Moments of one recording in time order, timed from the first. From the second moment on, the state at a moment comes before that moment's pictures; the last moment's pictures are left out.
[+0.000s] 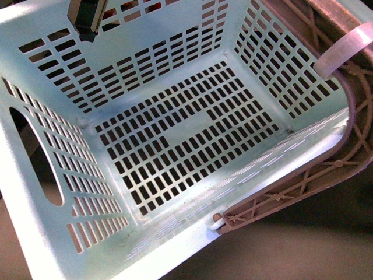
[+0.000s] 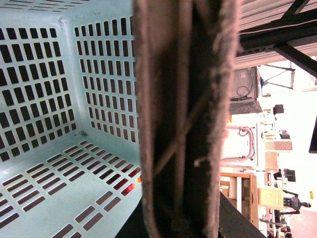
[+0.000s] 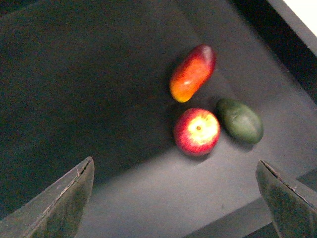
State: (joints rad) left arm -0.59 1.47 0.92 0.19 0.18 -1.10; right arm -0.32 1.13 0.26 0.19 0.15 0.21
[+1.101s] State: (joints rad) left arm -0.59 1.47 0.92 0.19 0.18 -1.10; right arm -0.45 2.29 0.65 0.62 0.10 0.28
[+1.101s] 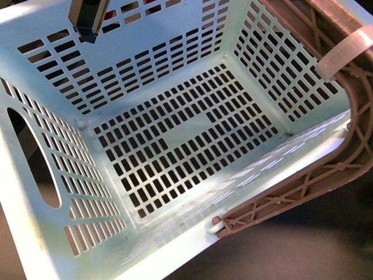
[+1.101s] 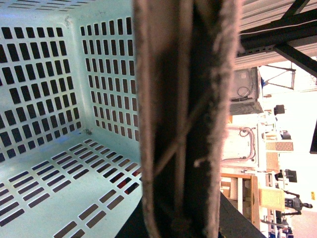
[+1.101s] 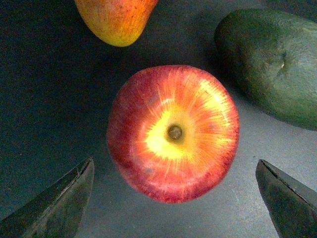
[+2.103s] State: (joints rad) left arm -0.59 1.47 0.92 0.19 0.18 -1.10; right arm -0.46 1.89 0.45 0.51 -0.07 0.13
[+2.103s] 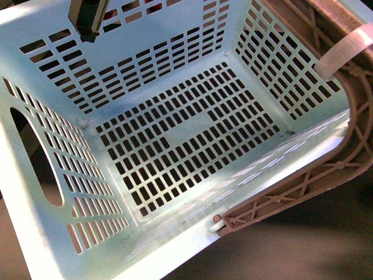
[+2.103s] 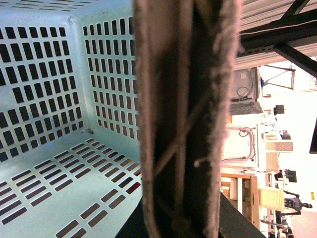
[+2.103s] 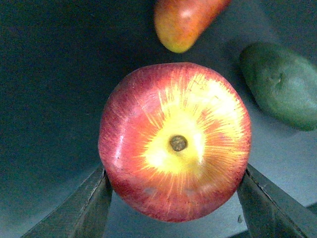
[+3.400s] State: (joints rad) left arm -0.60 1.48 0.92 0.18 0.18 -1.10; right arm 0.33 1.11 0.60 0.07 0.44 0.40
